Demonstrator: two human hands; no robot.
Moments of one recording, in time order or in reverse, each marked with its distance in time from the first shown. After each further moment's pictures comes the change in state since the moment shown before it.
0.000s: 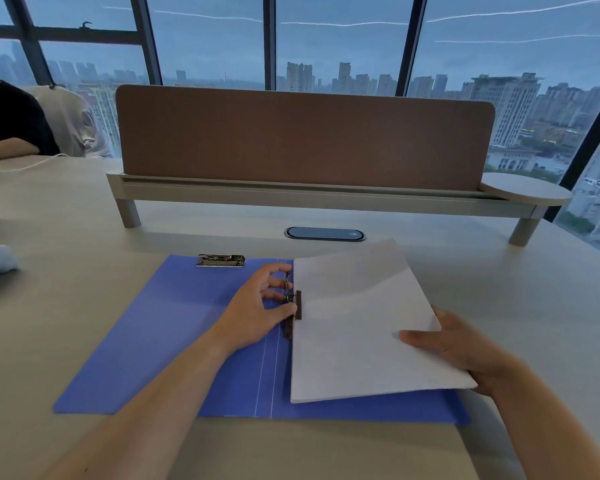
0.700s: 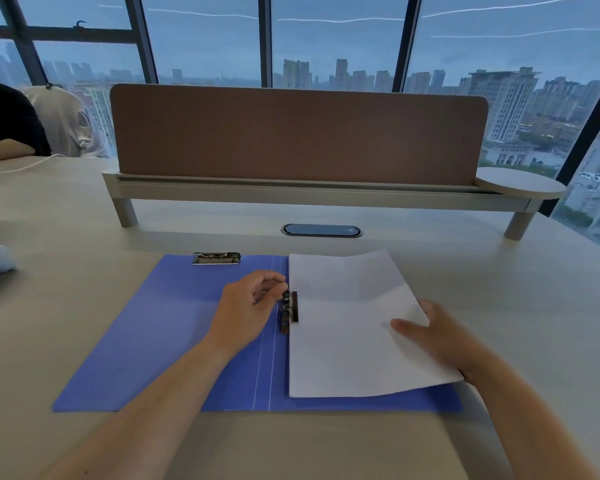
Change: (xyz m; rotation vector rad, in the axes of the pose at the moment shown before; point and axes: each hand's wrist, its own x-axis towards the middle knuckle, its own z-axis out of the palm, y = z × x) left_hand -0.010 0.002 0.006 0.073 0.233 0.072; right_hand 0.016 0.011 0.003 -0.357 0.252 0.028
